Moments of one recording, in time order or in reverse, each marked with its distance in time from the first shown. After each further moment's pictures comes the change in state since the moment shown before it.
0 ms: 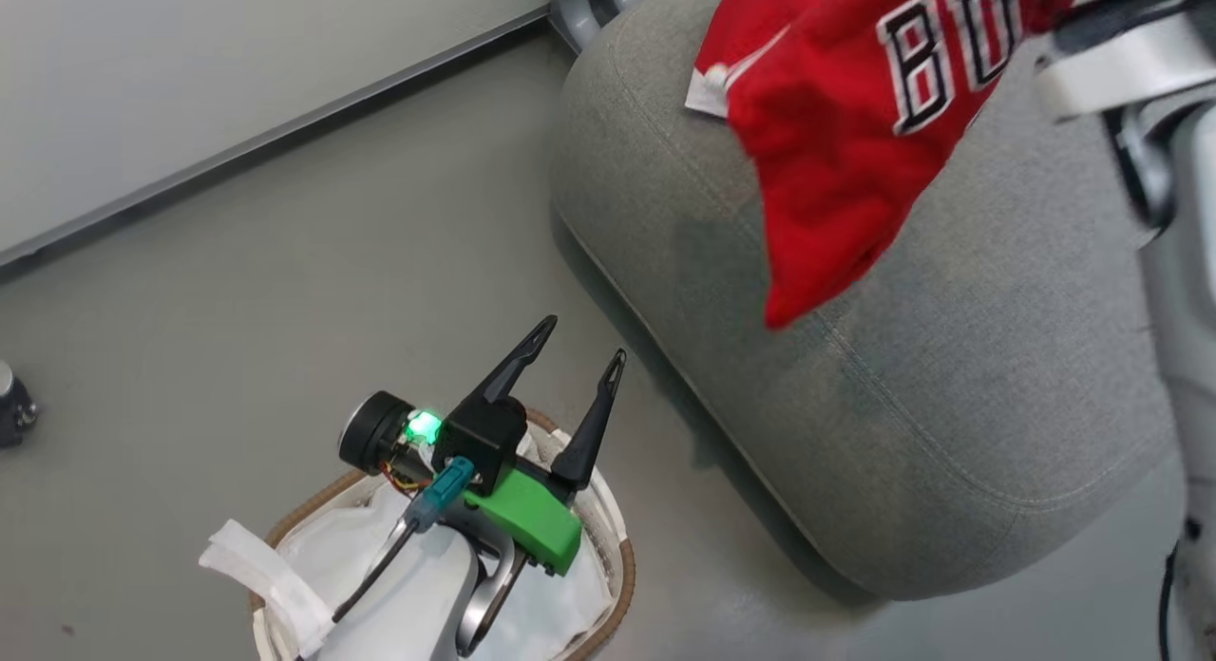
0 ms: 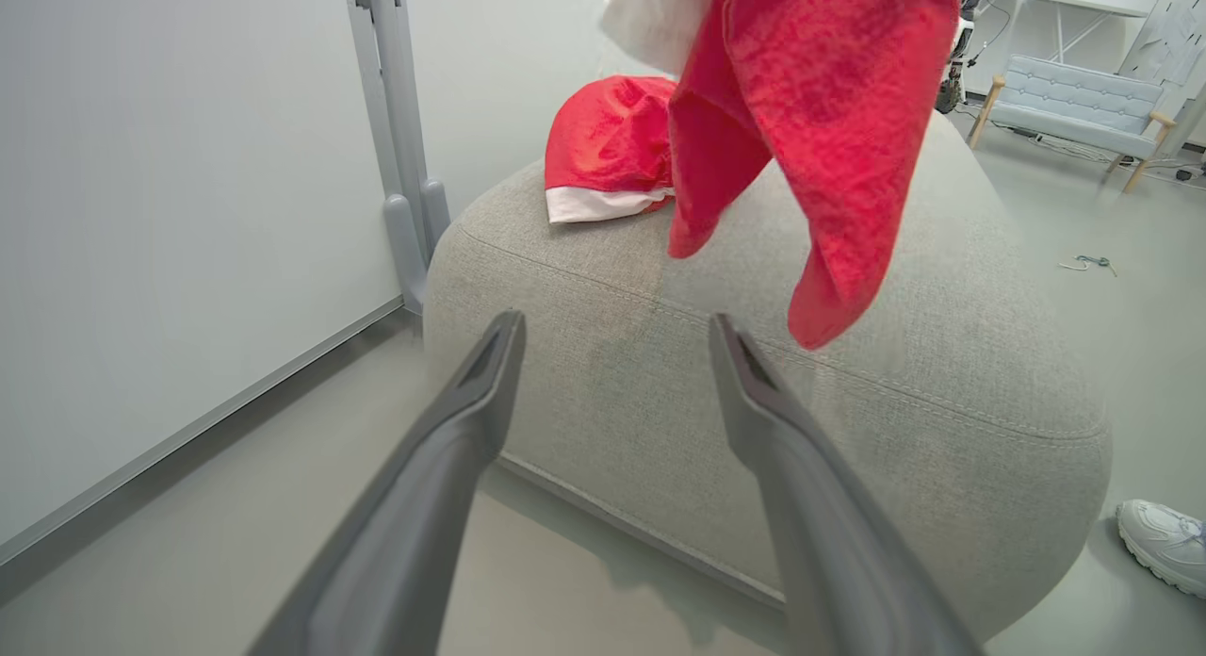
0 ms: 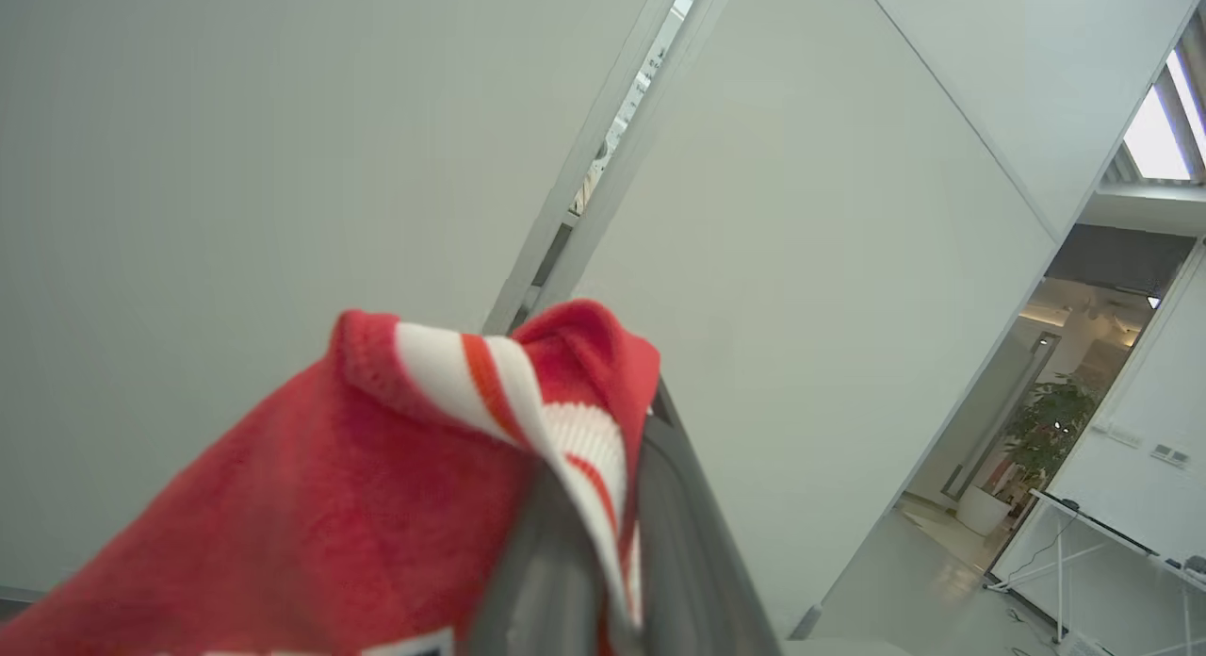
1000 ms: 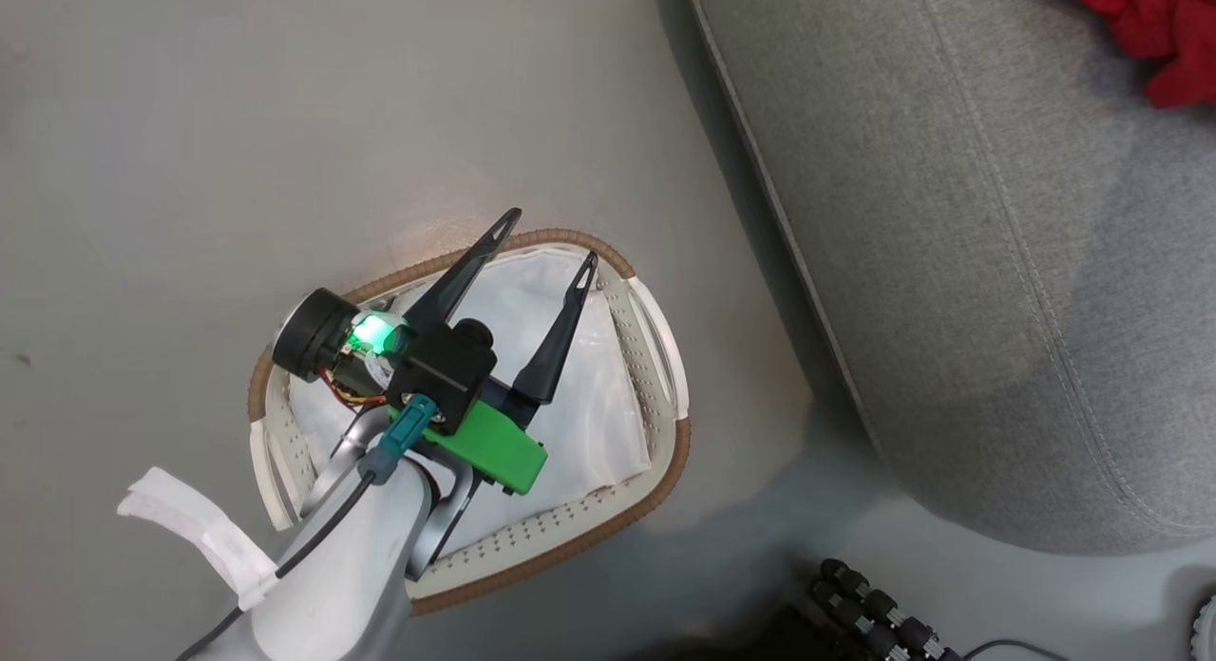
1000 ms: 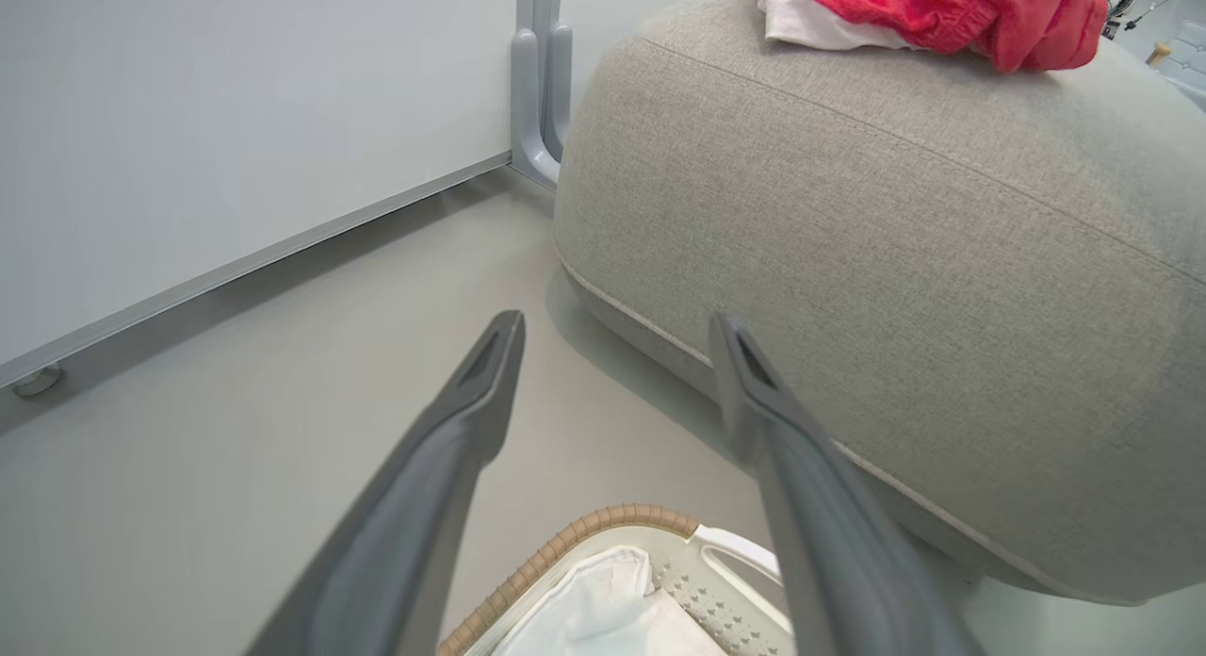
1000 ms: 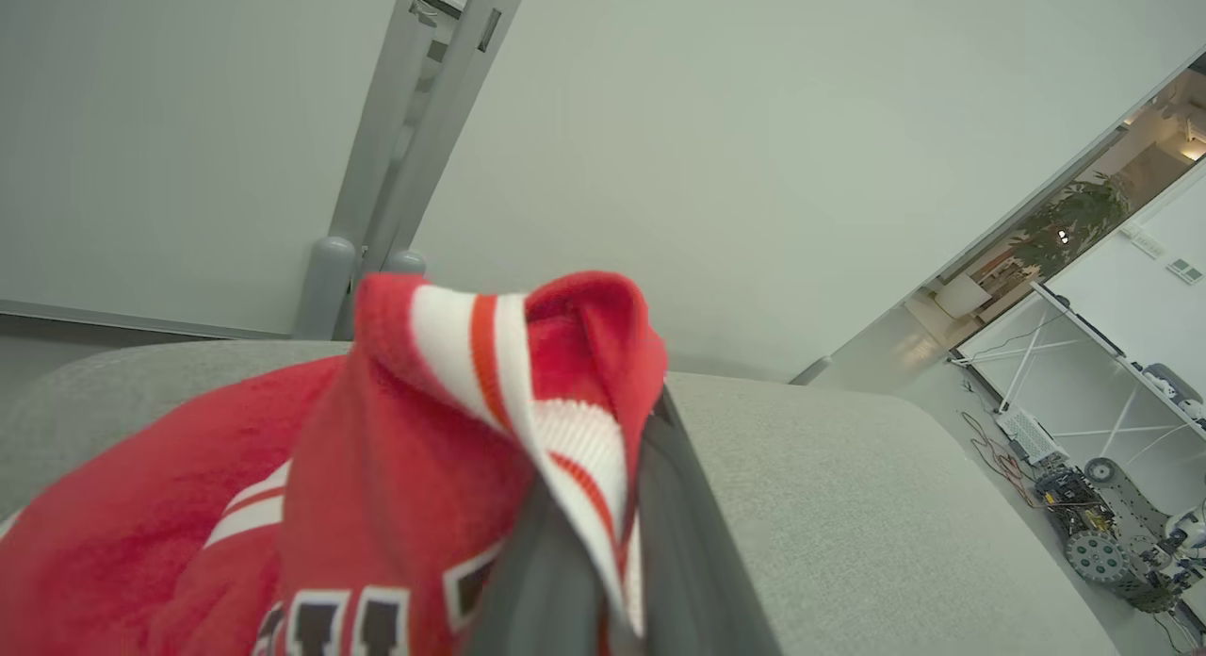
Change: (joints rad) left arm -0.107 0.109 -0.002 -0.176 0.053 0.029 0.061; right arm -0.193 -0.198 -0.216 0.417 -0.006 0.000 0.001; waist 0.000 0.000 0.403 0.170
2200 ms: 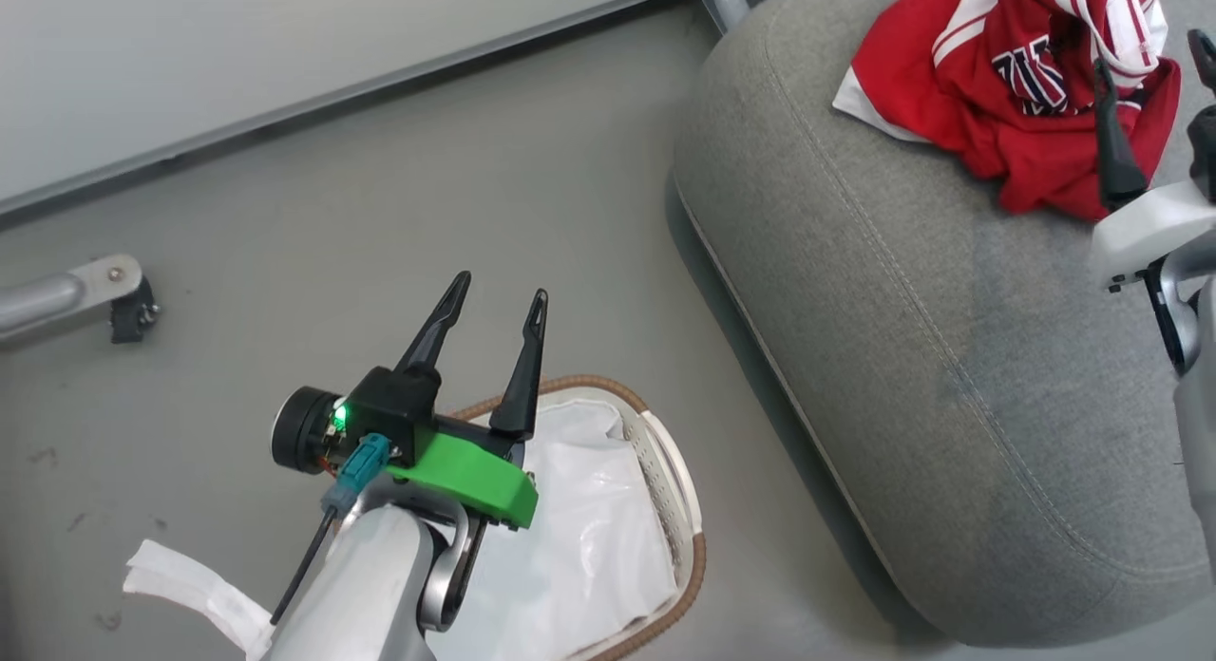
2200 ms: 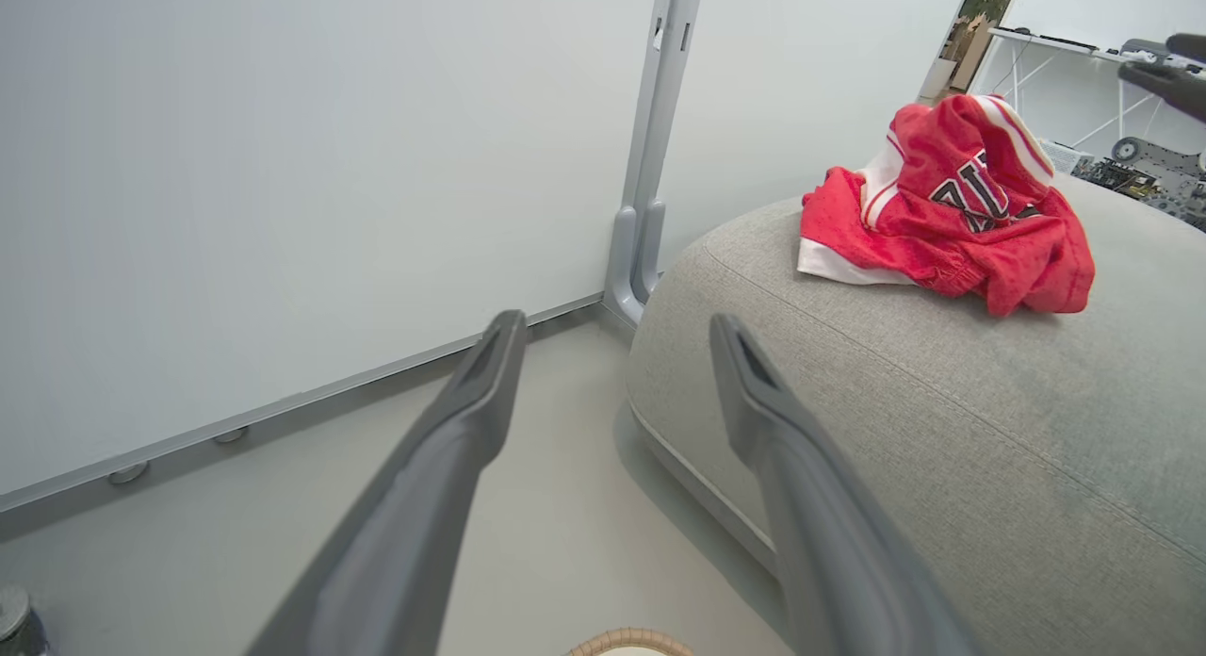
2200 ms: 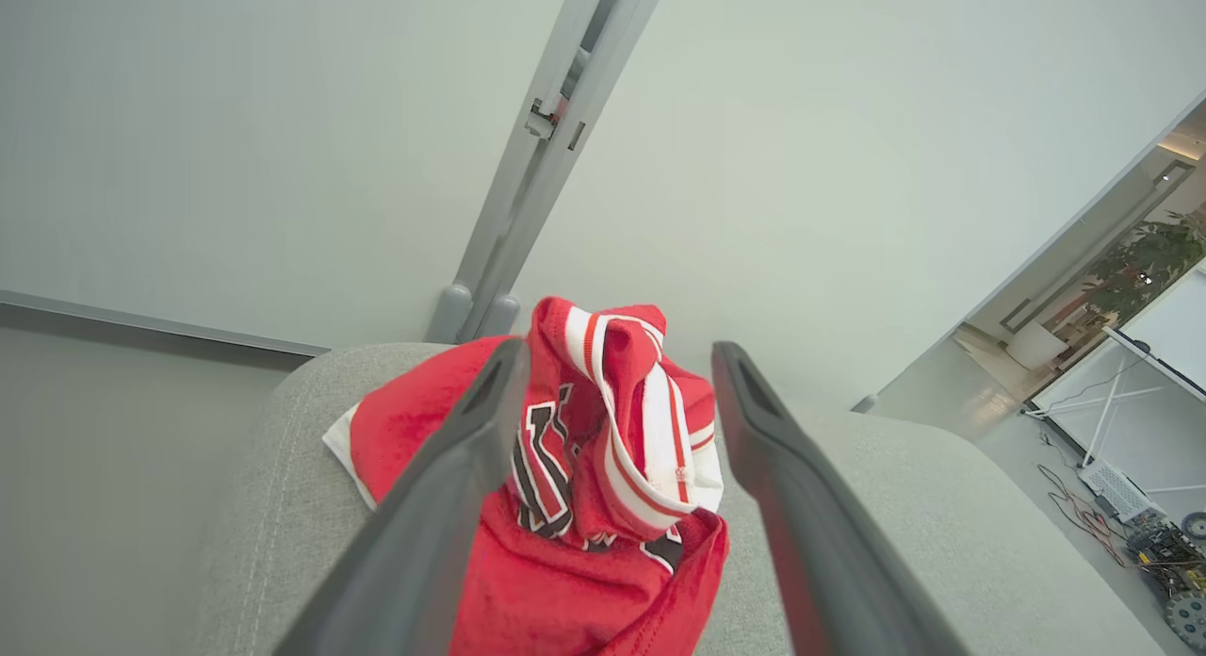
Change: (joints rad) left arm 0.124 -0.110 0.129 0.090 -0.122 0.052 -0.059; right arm 0.373 0.114 0.093 -0.157 -0.056 0.000 -0.001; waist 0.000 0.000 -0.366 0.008
